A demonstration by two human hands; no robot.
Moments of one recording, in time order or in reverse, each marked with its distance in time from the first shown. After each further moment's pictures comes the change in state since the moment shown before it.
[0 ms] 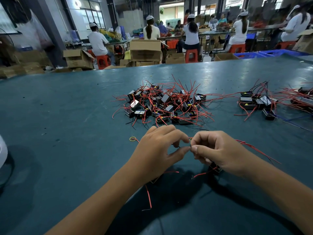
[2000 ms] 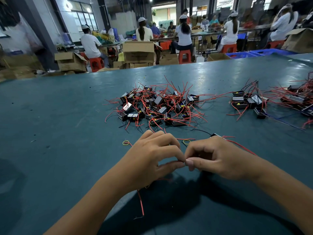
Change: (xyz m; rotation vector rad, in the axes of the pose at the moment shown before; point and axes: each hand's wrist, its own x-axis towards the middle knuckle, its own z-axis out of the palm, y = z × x) left_hand -0.002 0.002 -0.016 0.021 -0.161 0.208; right_hand -0.010 -0.006 -0.013 -0.349 -0.205 -0.221
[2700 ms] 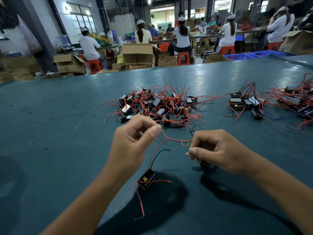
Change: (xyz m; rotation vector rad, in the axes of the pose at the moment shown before) left_hand 0.004 -0.006 -0.007 -0.666 0.514 -0.392; right_hand 0.000 0.008 -0.006 0.127 0.219 0.056
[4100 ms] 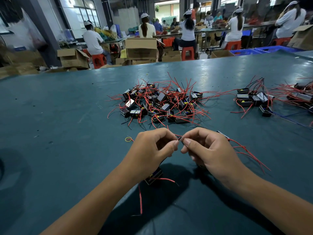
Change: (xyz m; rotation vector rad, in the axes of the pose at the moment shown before) left_hand -0.012 -0.017 0.013 0.205 -0.273 -0.198; right_hand 0.005 0.002 0.053 0.443 0.347 0.163
